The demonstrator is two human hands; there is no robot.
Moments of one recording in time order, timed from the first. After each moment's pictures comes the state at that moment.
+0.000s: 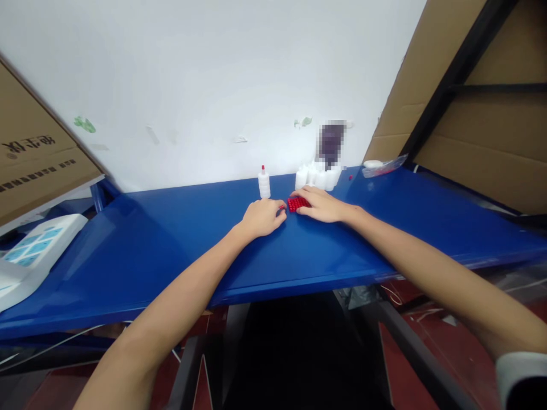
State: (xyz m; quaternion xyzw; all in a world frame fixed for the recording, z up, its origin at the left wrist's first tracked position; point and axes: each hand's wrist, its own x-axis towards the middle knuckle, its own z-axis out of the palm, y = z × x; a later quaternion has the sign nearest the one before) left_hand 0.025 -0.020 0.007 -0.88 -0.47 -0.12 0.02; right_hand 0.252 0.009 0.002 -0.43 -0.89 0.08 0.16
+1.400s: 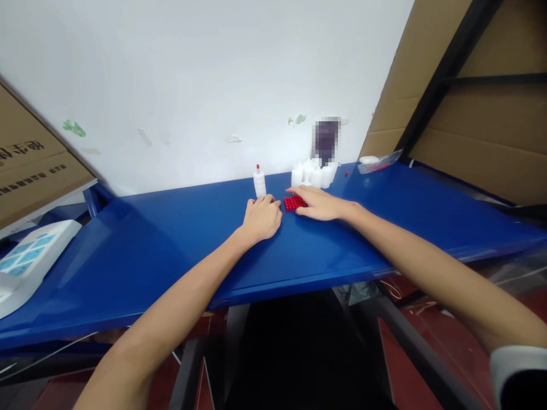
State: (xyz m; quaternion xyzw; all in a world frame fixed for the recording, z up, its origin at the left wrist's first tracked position) left_hand 0.038 -0.034 0.006 -0.86 -0.50 -0.08 0.09; right_hand 0.251 0.001 0.011 -0.44 -0.88 0.11 0.14
